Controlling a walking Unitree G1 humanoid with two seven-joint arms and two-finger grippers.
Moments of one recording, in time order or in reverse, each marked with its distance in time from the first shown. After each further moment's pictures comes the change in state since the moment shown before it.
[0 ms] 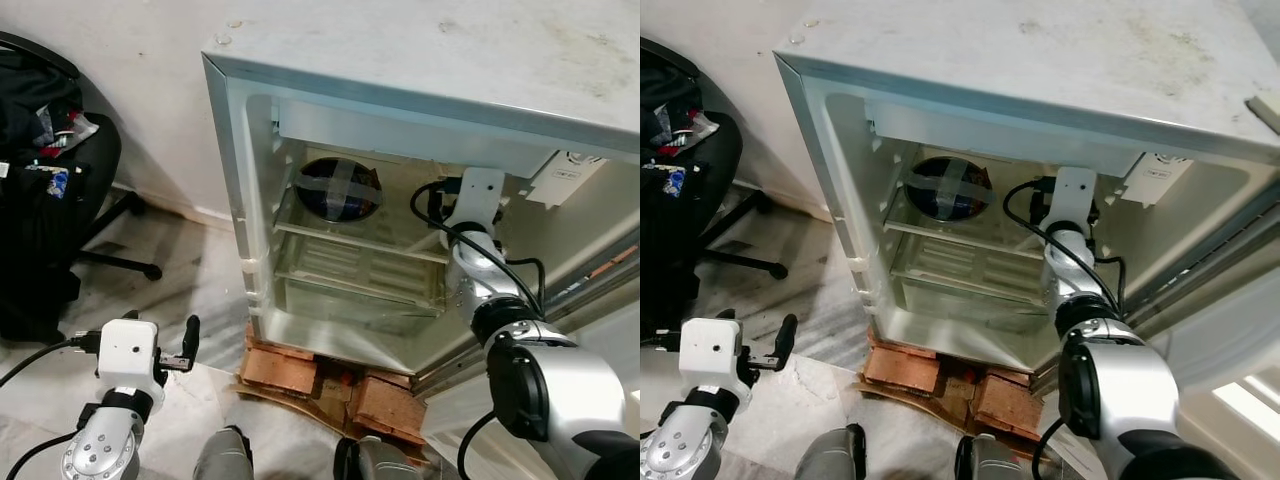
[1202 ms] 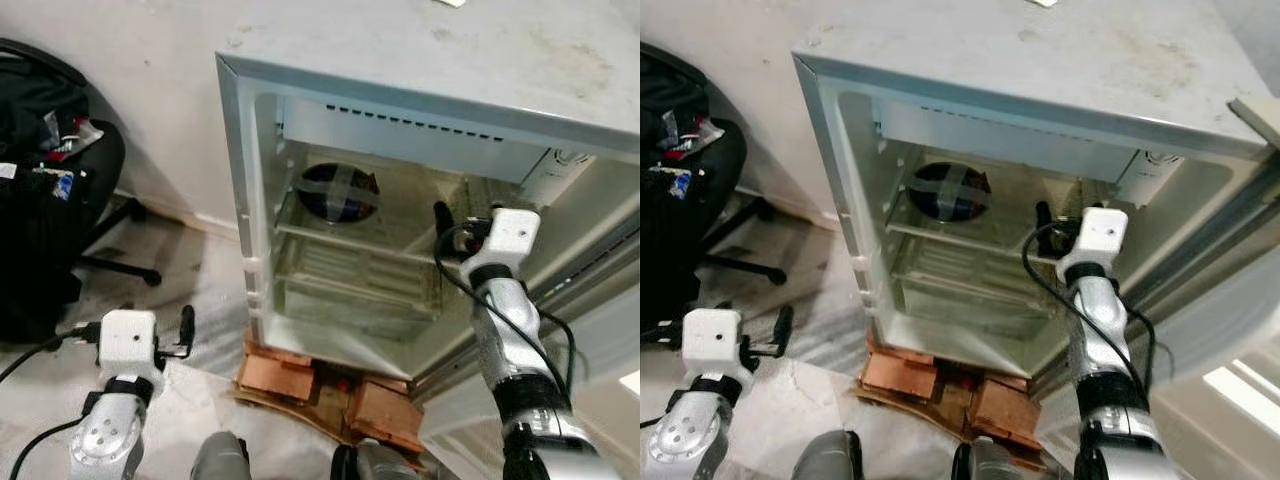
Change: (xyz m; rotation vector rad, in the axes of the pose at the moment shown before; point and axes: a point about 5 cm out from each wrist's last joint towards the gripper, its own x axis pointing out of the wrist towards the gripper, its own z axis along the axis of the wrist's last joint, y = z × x) left arm 0.016 0.010 -0.001 0.001 -0.033 0.081; right arm -0.056 -0.025 -0.020 0.100 -0.198 0.196
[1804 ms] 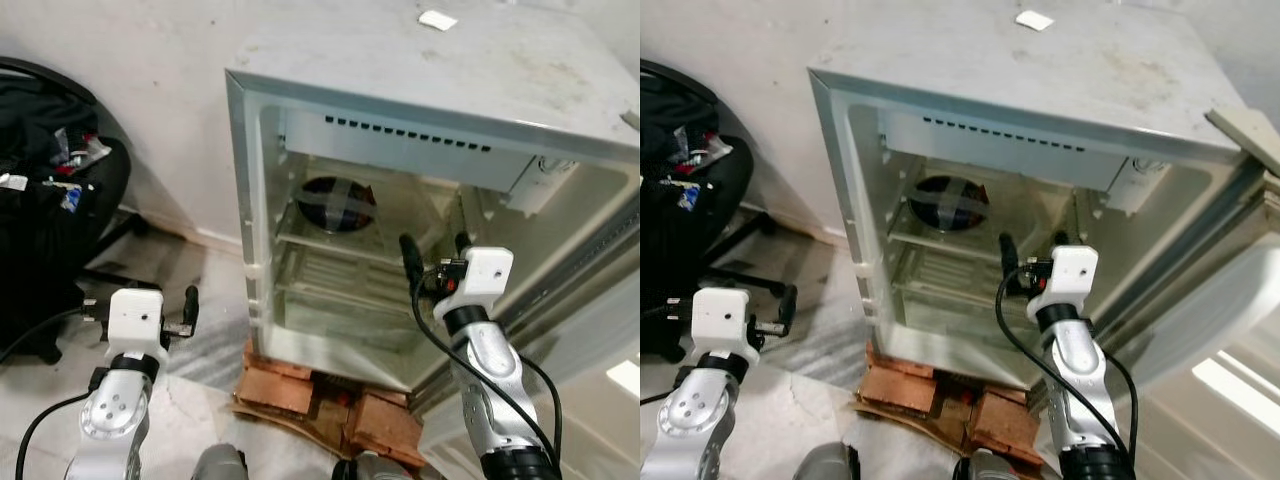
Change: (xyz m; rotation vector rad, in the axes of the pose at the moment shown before) left arm 0.019 -0.009 0.013 0.064 -0.074 -0.040; right arm -0.048 0.039 -0.012 0.075 0.092 0.106
